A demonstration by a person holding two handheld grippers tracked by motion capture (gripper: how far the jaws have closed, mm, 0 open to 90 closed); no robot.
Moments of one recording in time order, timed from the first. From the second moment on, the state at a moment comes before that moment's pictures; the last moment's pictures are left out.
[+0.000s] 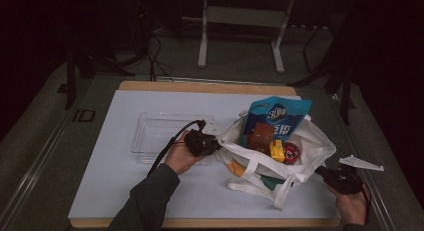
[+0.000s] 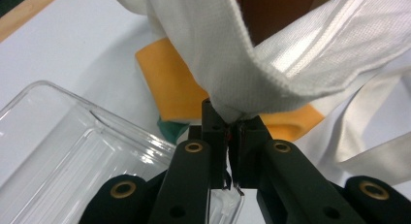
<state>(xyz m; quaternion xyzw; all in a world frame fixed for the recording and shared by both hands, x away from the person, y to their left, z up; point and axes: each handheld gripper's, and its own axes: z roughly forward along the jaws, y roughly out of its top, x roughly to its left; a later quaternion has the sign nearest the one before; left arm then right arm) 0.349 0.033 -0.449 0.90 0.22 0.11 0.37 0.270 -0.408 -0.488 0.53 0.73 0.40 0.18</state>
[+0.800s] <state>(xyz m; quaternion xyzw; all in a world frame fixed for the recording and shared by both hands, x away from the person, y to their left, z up) 0.356 0.043 -0.454 0.89 0.23 0.12 0.37 0.274 -0.410 -0.503 0.55 0.73 0.37 0.18</state>
